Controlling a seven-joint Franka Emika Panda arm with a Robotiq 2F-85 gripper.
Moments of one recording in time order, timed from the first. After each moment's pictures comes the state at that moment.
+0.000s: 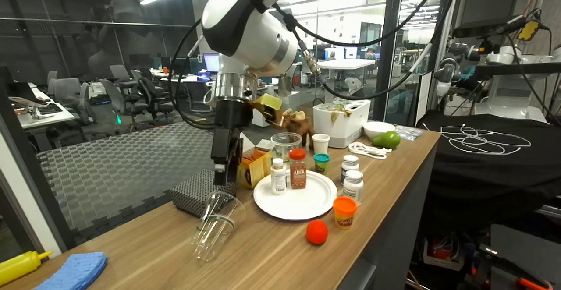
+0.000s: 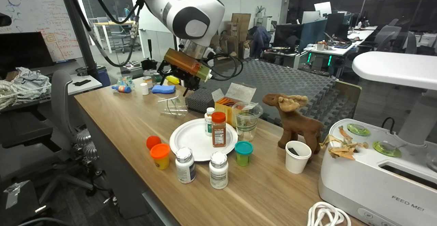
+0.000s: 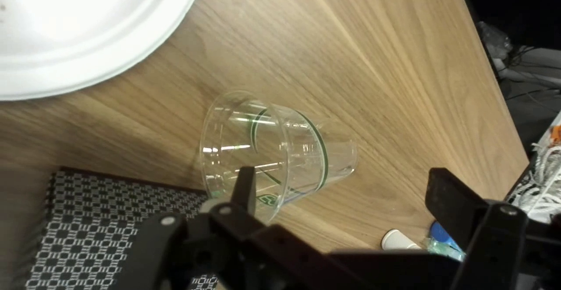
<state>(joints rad) -0.02 0.67 0.23 -1.47 0.35 1.93 -0.70</state>
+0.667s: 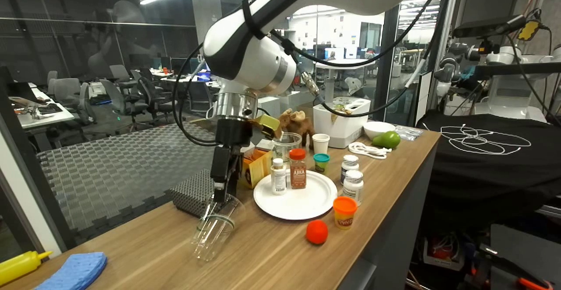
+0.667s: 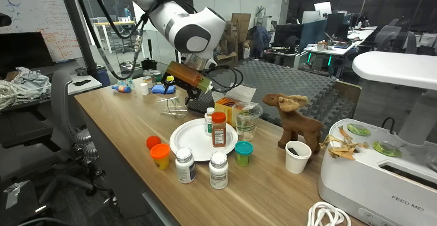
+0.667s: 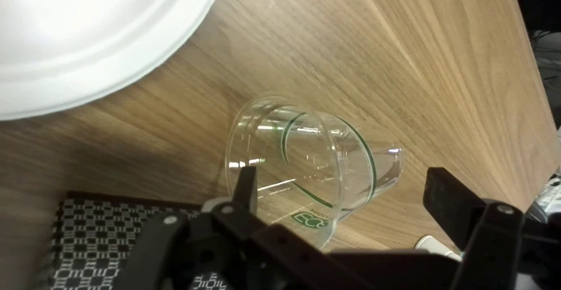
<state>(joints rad) -0.02 0.73 0.23 -1.47 0.35 2.01 -0.70</state>
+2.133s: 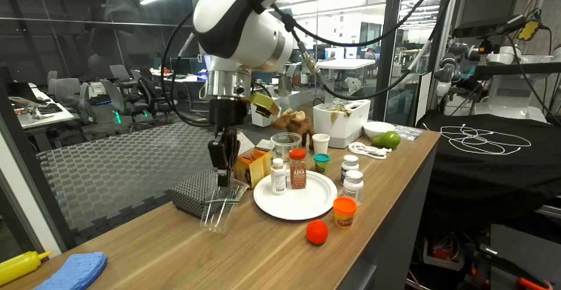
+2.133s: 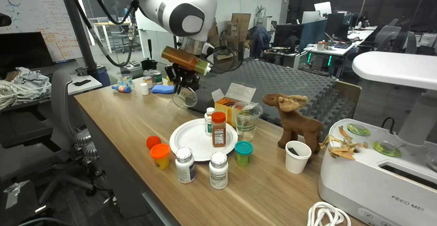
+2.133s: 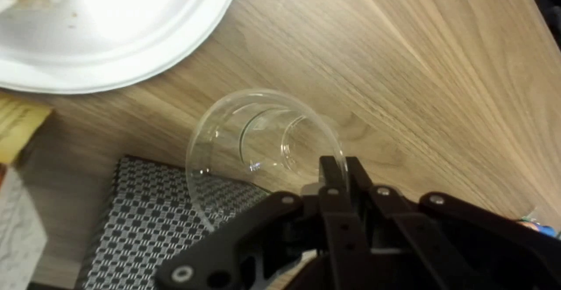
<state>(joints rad) 0.02 0.65 0.22 -1.48 0.21 2.01 -0.56</state>
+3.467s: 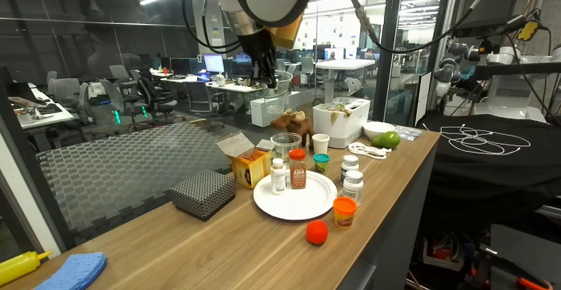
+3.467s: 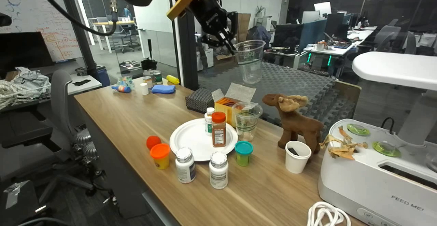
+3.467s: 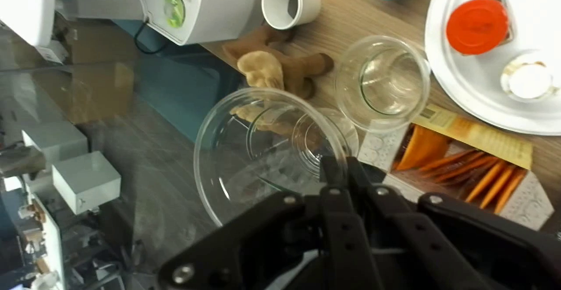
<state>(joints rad) 0.18 0.38 -0.01 -1.58 -0.75 2.04 0.09</state>
